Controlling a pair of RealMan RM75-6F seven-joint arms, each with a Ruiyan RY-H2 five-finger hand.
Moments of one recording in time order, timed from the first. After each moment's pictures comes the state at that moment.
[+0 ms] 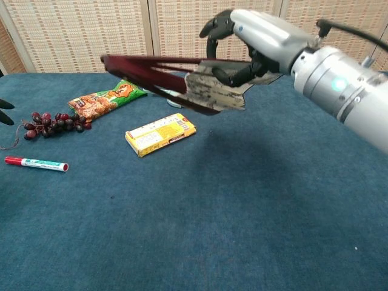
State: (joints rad) left arm -0.30 -1.34 -0.01 -1.31 1.65 1.36 -0.42; right arm 0.78 -1.63 0.28 -1.48 -1.37 1.16 -0.23
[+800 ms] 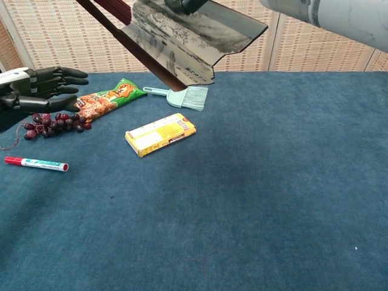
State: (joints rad) left arm -0.48 -1.44 -0.26 -1.63 1.18 1.05 -0.64; right arm 0.95 -1.51 0.49 -1.86 -0.86 1.08 -0.43
